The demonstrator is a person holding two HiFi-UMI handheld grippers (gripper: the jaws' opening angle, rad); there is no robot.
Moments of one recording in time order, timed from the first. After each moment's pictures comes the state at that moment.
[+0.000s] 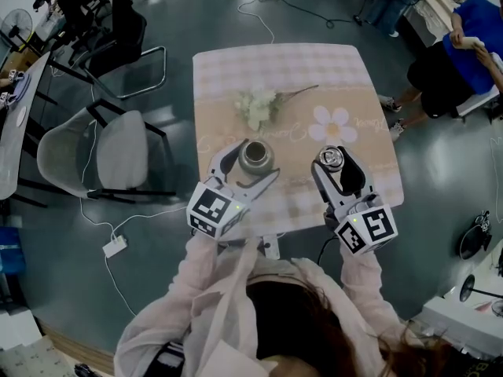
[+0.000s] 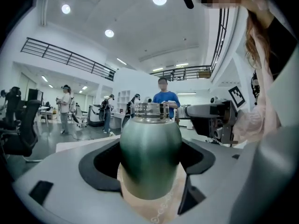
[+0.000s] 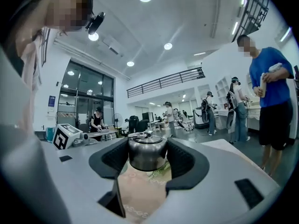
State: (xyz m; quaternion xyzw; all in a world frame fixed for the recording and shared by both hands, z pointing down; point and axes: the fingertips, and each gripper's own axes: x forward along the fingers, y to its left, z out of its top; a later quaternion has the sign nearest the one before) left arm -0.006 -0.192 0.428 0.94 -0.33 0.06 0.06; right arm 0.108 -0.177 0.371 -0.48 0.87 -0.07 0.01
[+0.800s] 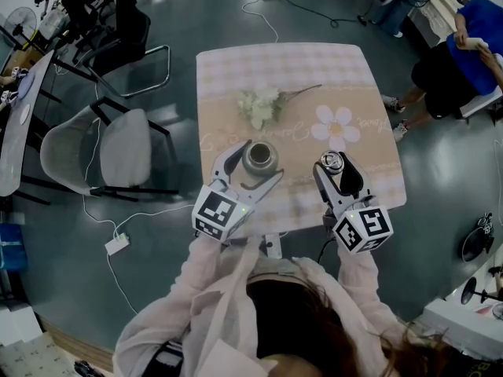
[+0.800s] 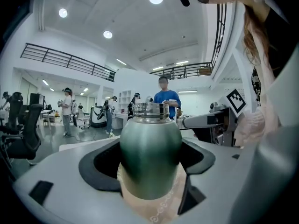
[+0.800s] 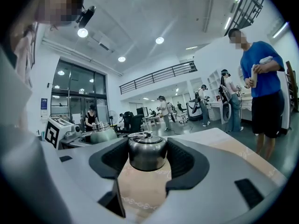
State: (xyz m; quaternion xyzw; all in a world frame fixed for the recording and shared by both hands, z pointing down) left arm -0.003 -0.187 0.427 0.93 -0.35 0.08 0.04; right arm 0.120 -0.176 0.407 -0.51 0.85 -0.12 -0.01
